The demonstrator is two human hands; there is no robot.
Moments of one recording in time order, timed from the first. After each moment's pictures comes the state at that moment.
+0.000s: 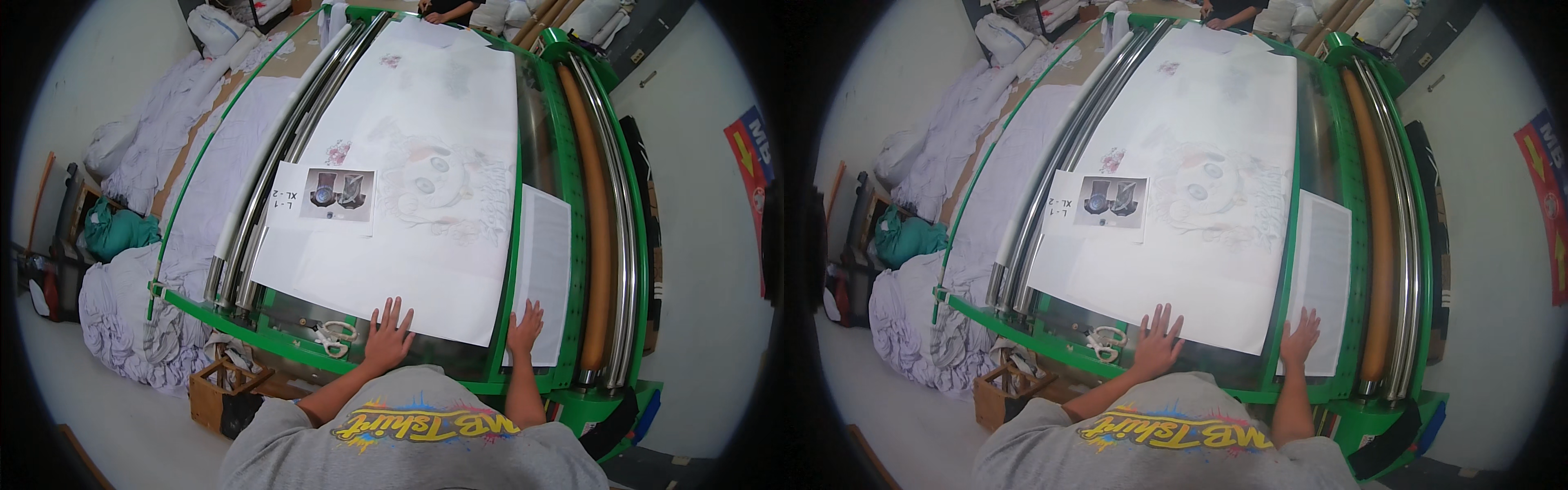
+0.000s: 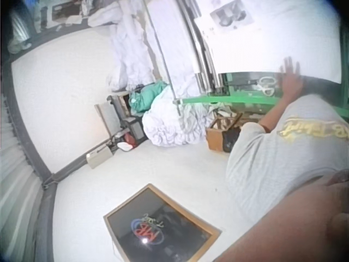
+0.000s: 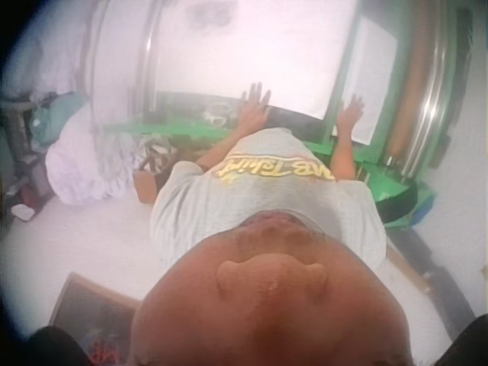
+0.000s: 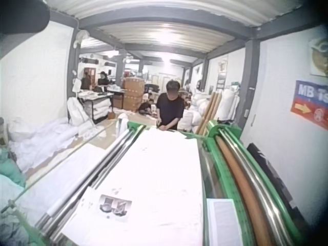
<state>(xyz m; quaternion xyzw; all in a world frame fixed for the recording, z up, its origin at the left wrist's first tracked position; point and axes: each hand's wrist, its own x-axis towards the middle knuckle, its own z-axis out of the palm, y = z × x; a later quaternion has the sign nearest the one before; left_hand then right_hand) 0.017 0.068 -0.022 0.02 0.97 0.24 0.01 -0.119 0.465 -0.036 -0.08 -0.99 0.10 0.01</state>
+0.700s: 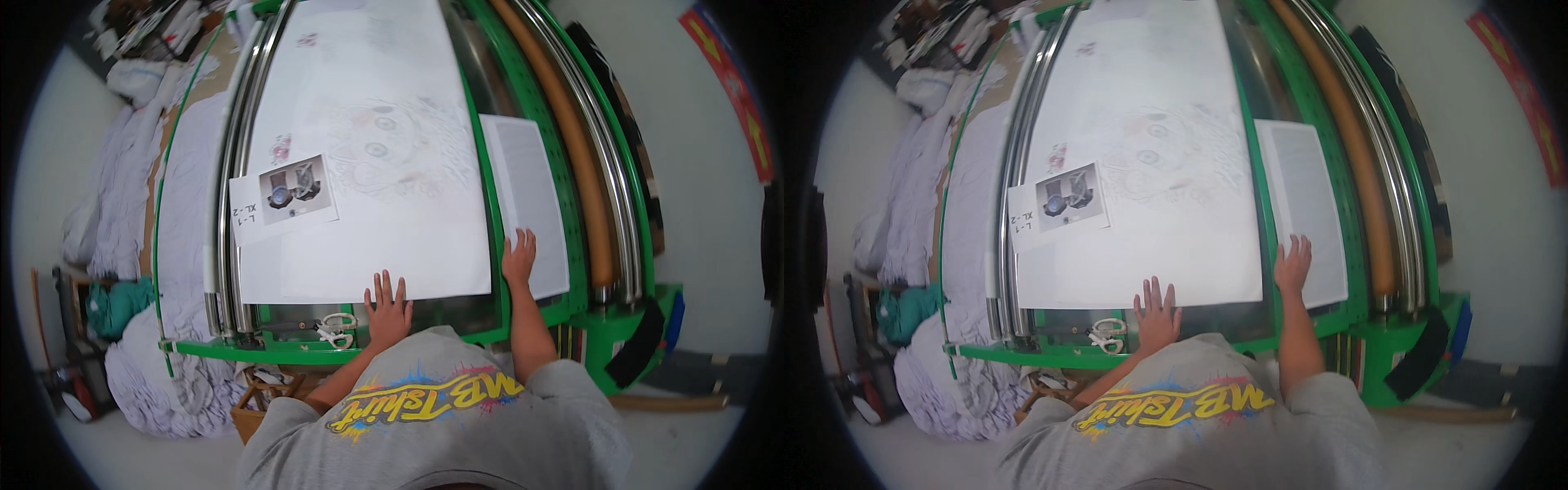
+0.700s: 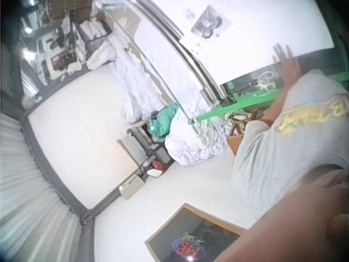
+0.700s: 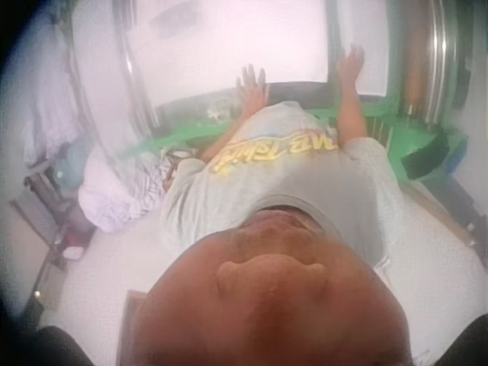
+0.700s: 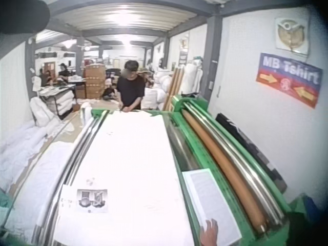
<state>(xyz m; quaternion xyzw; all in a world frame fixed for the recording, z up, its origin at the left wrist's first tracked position) 0.013 0.072 -0.030 0.04 0.98 0.20 0.02 -0.143 0.452 -0.057 -0.11 -0.98 0.15 0.12</state>
